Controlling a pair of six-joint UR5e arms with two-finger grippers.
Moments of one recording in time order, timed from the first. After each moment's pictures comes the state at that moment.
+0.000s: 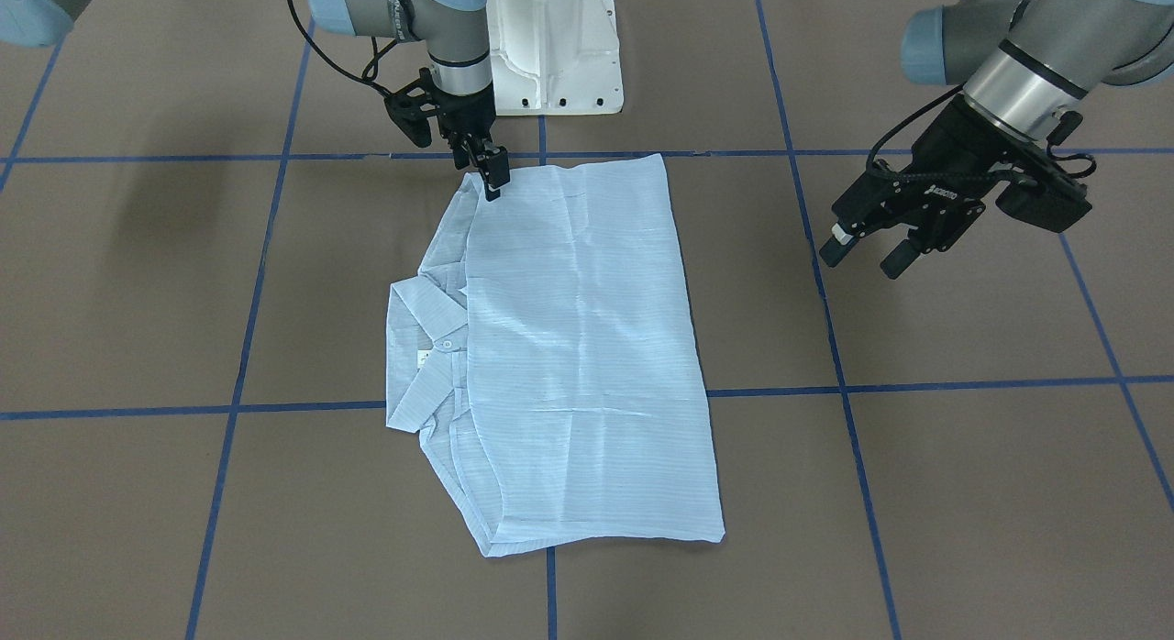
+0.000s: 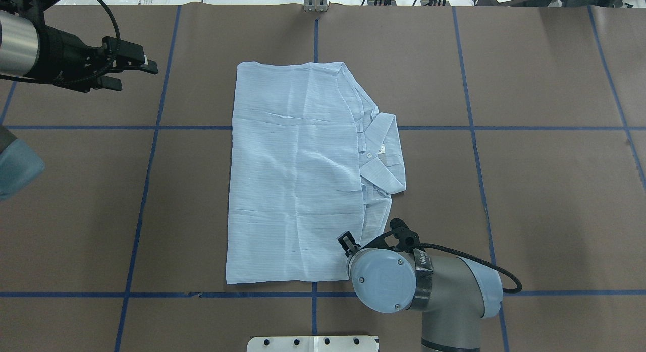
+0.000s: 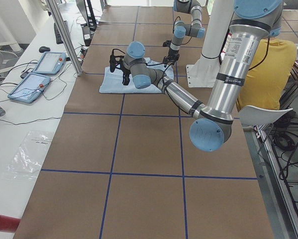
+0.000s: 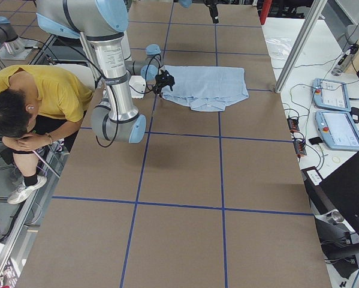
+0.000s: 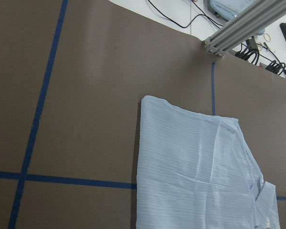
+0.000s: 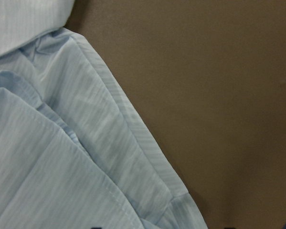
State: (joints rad) left arm -1.01 -1.85 -1.87 -2.19 -2.16 -1.31; right arm 0.17 -1.10 1.86 -1.56 1.51 2.41
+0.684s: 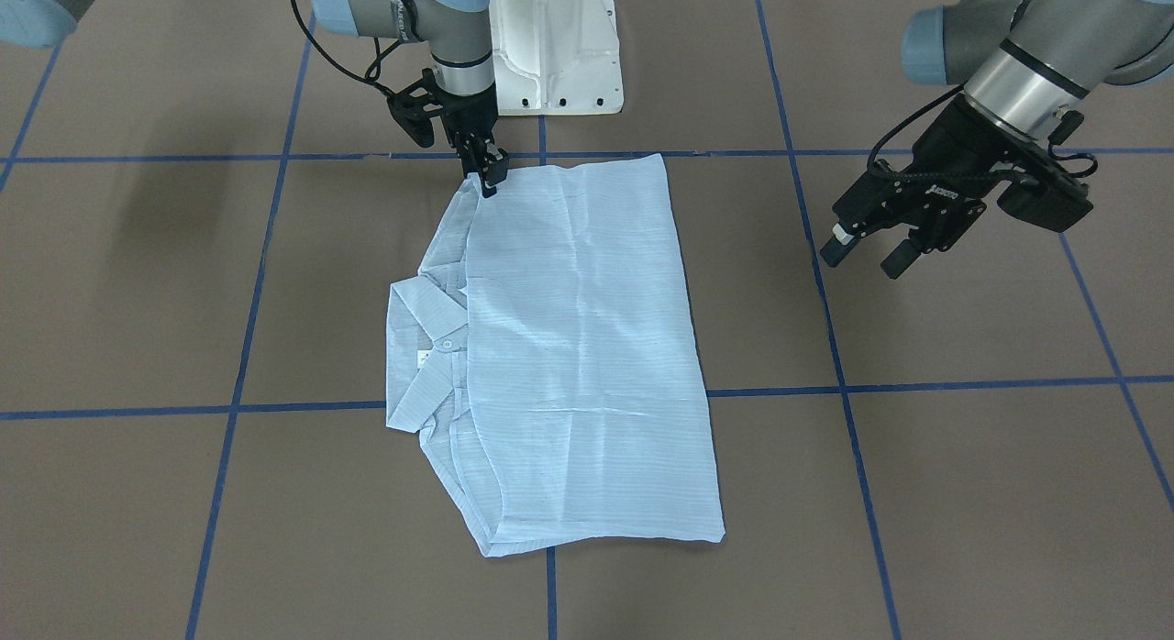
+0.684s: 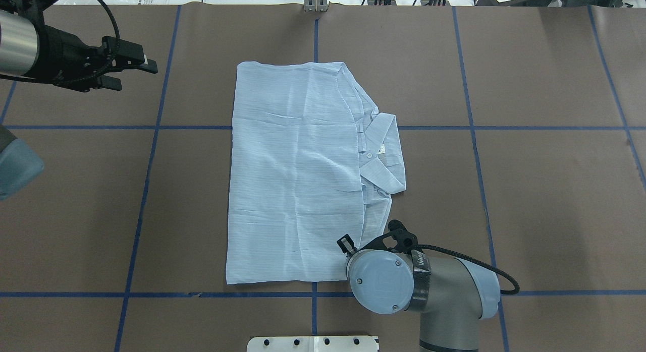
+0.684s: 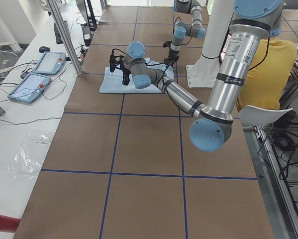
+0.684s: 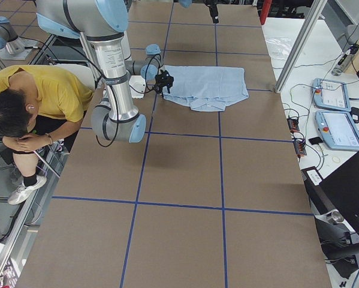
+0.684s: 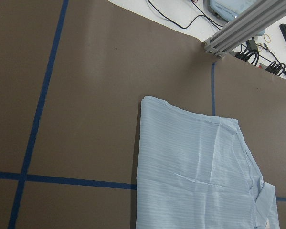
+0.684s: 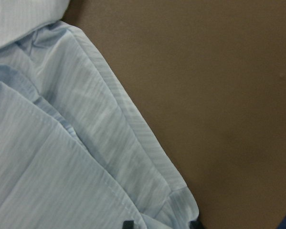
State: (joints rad) left arm -1.01 -1.85 -1.87 -2.19 -2.16 -1.31; right arm 0.17 -1.09 1.86 -1.56 1.51 2.41
